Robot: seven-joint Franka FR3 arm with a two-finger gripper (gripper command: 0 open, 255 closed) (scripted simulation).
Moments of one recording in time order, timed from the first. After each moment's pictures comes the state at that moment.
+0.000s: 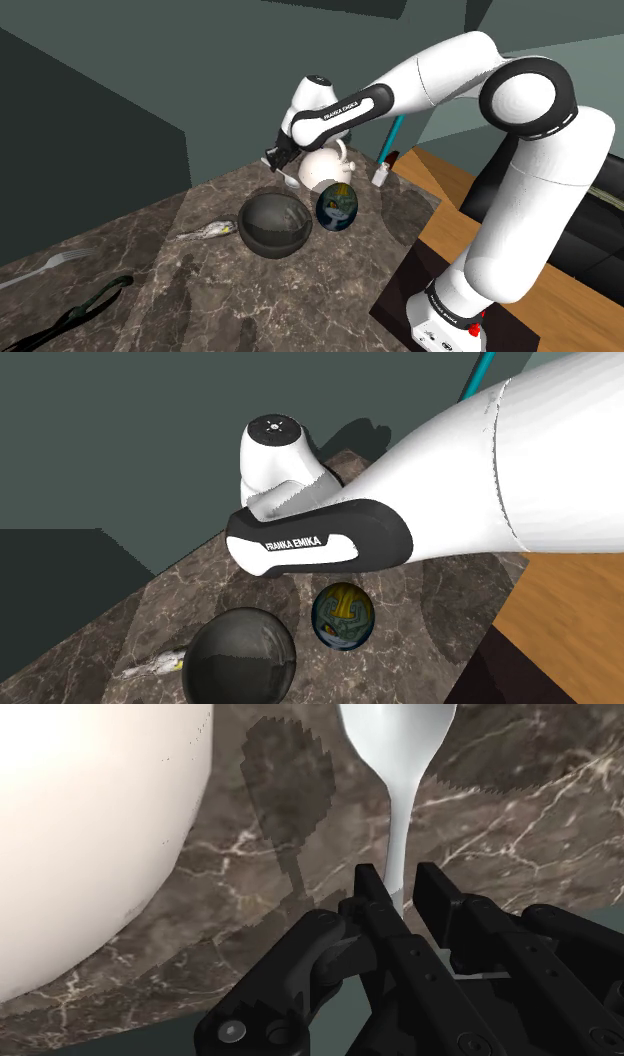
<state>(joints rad) 0.02 0.25 0.20 -2.10 0.02 2.60 0.25</state>
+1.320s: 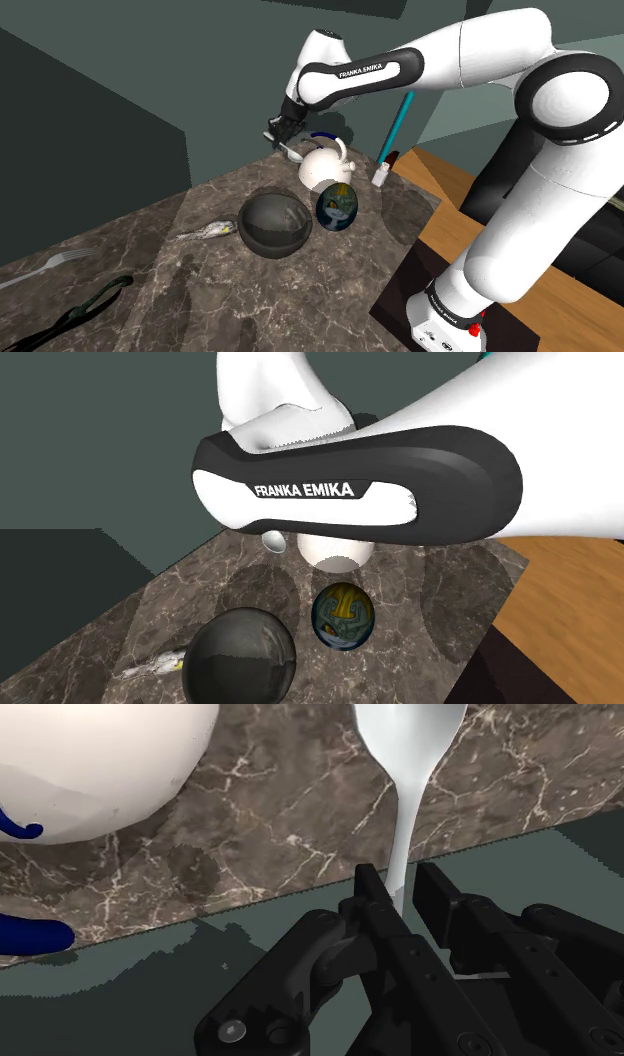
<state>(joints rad) 0.01 0.11 0.20 -1.99 0.05 2.35 0.24</state>
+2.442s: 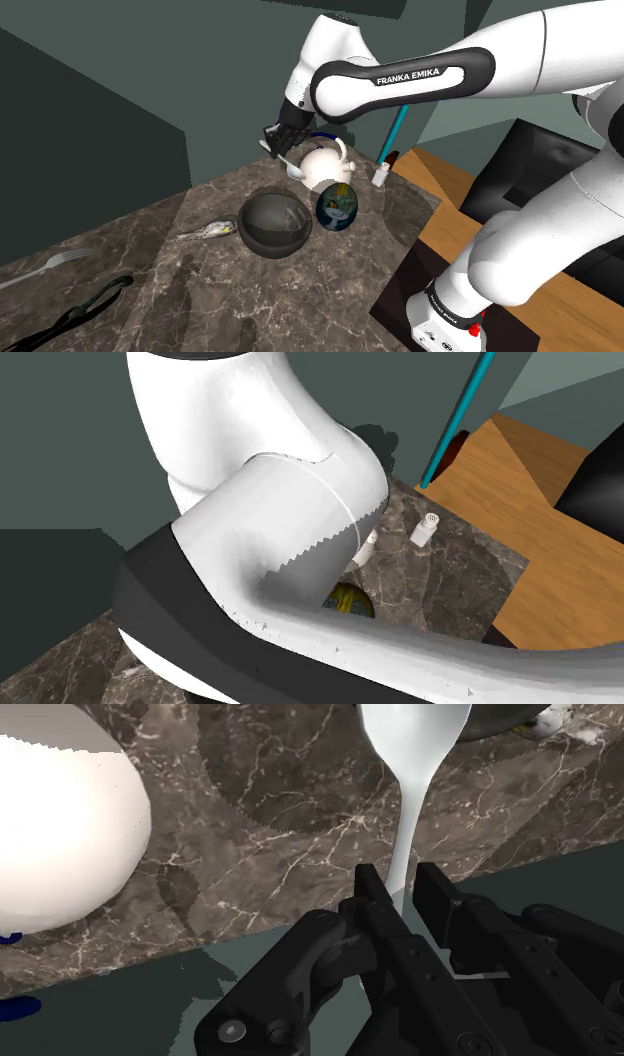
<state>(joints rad) 0.10 -0.16 0.30 -2.19 0.08 2.29 0.42</state>
